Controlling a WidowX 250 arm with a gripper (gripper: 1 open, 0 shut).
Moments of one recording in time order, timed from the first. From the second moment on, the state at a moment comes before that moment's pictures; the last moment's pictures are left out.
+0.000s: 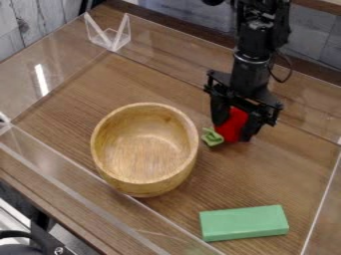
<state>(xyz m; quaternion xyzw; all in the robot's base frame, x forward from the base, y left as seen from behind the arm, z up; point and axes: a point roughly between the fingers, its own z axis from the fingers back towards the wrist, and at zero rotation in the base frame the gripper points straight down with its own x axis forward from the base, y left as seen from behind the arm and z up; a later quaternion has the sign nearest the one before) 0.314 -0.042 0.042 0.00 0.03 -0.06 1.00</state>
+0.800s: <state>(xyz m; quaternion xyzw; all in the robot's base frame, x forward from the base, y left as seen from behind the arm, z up) 0.309 -0.040 0.040 -0.01 0.04 -0.05 1.00</state>
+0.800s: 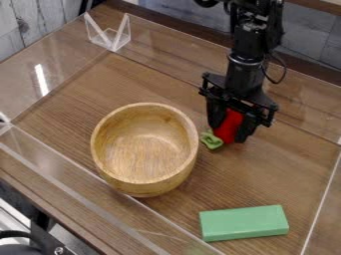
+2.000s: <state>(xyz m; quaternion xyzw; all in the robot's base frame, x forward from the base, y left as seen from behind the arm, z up) 0.313 -0.040 0.046 -0.02 0.04 -0.05 1.00</state>
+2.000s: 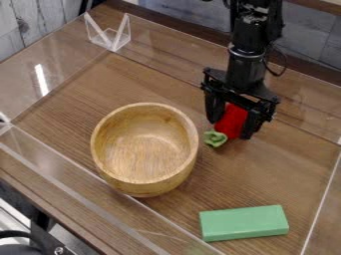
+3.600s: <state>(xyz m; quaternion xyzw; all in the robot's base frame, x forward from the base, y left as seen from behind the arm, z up) 0.308 0.123 0.112 -0.03 -0.02 0.03 1.00</state>
